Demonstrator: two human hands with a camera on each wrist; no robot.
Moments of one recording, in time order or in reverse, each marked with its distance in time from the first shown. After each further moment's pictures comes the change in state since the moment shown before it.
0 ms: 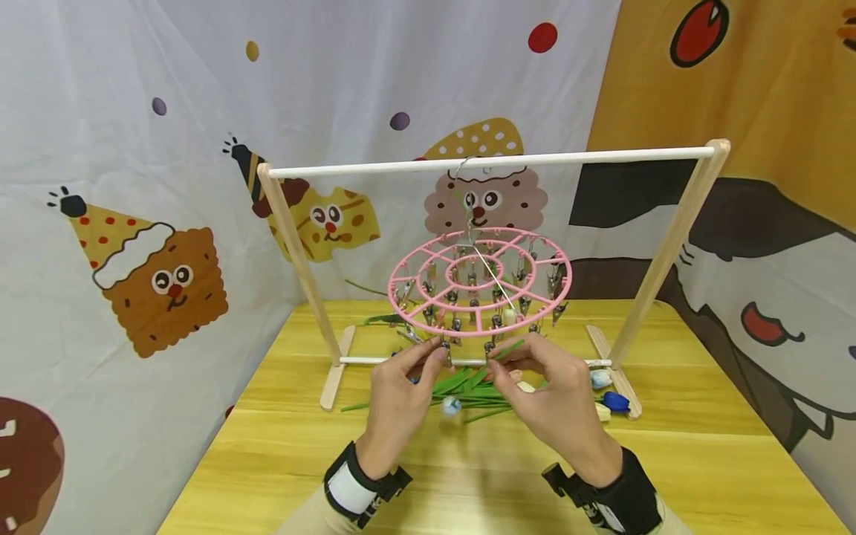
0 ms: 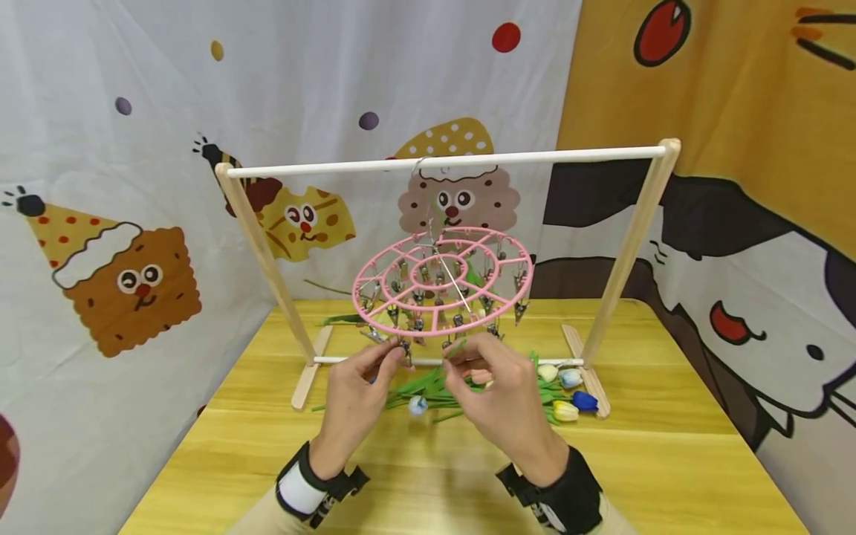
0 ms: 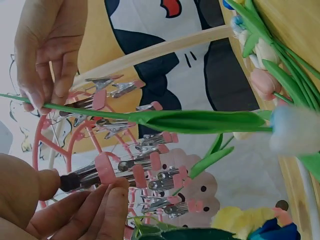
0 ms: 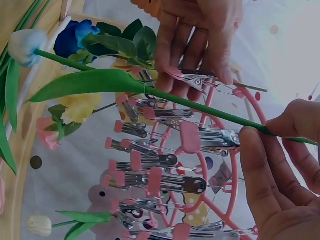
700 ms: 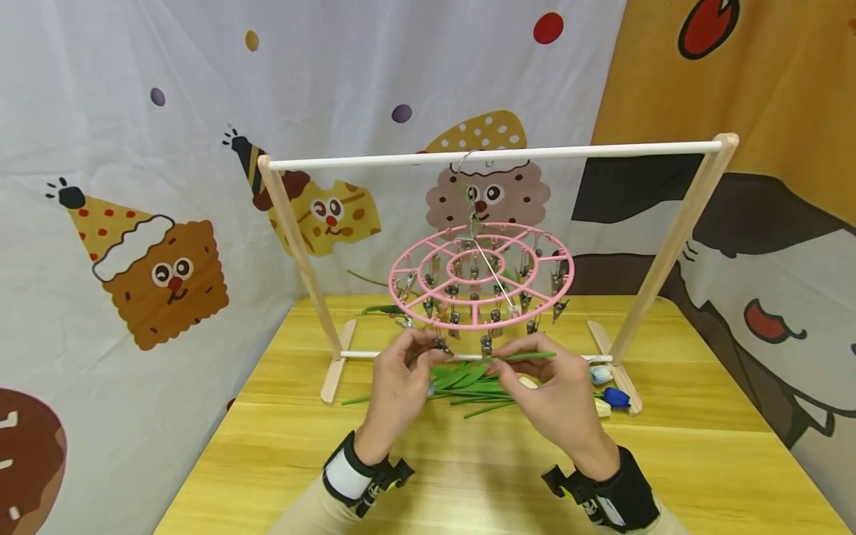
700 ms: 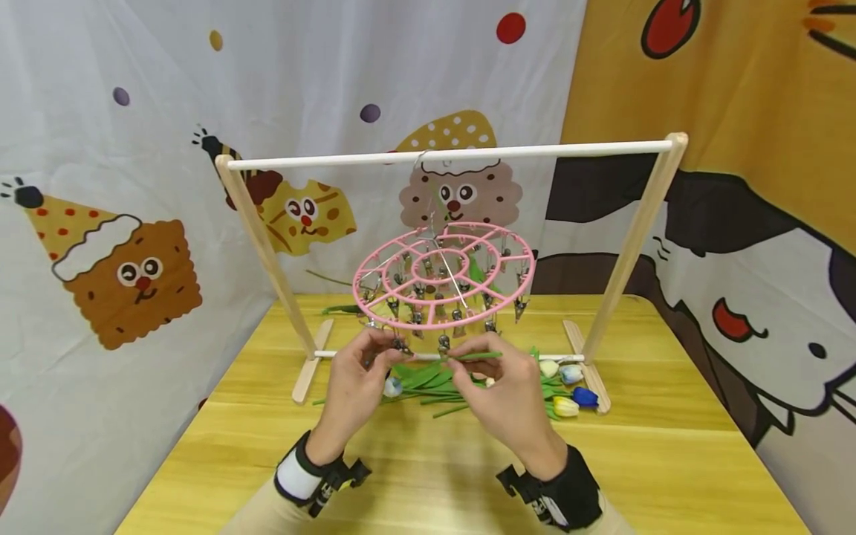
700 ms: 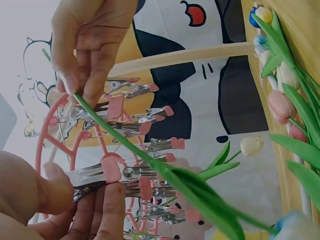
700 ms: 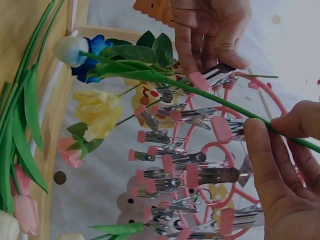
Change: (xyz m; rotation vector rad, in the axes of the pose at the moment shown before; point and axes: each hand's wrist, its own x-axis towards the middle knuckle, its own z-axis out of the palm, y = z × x) left_hand 0.007 0.002 -0.004 -0.113 -0.043 -0.145; right_hand -0.014 0.011 0.006 0.221 0.023 0.147
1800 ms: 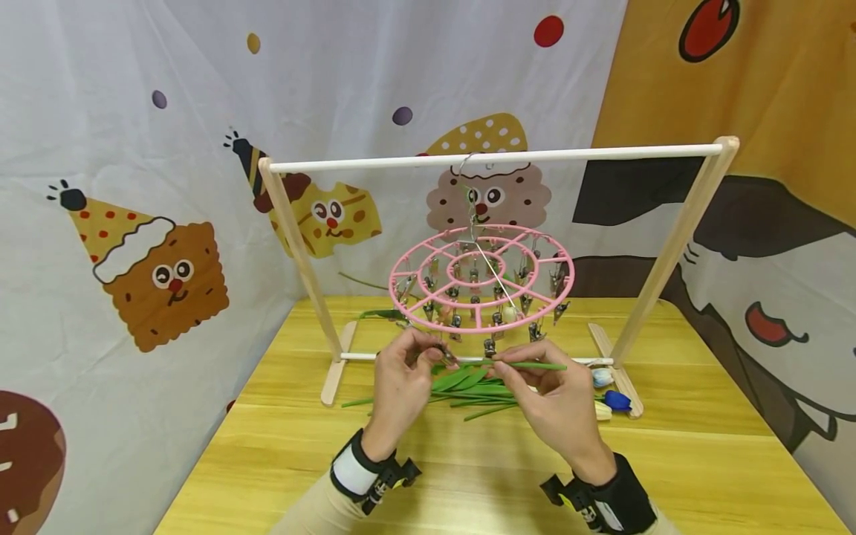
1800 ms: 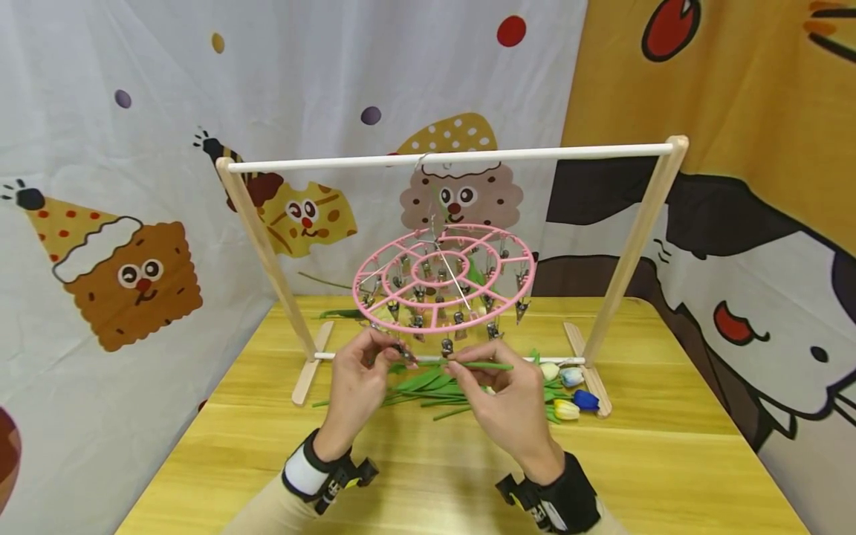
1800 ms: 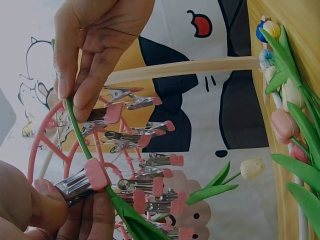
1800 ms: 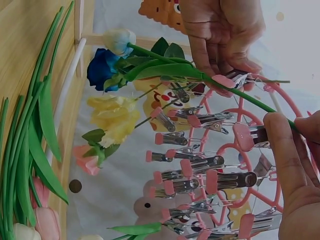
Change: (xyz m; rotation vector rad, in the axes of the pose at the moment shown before) left_hand 0.005 -0.001 0.008 -0.116 0.055 -0.019; right_hand -0.007 0.009 0.003 0.171 0.035 0.010
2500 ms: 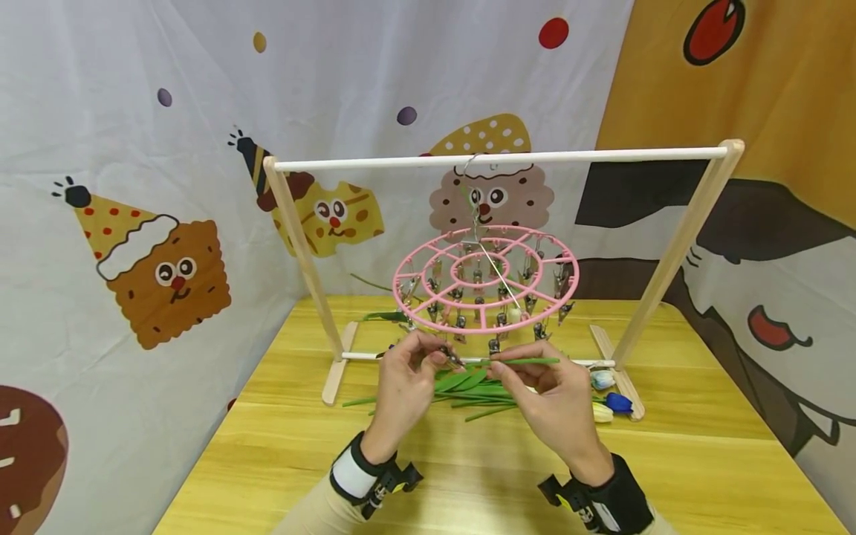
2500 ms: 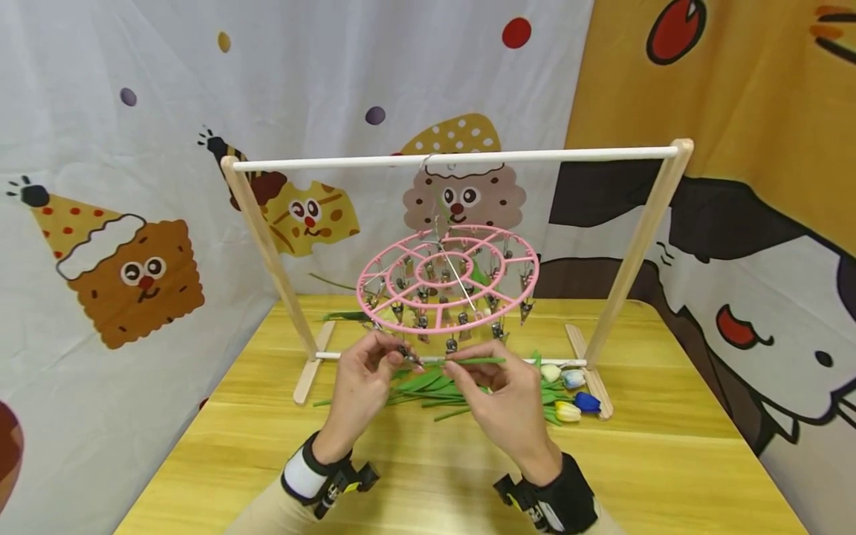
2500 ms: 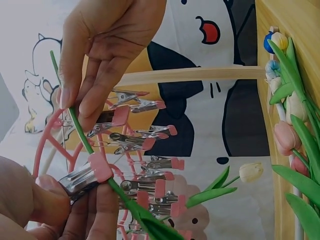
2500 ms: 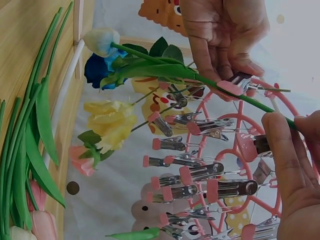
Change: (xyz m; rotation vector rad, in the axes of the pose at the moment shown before) left_hand -0.003 0.003 -0.002 -0.058 -0.062 -0.040; right_hand 0.003 0.001 0.004 -0.010 -0.019 0.019
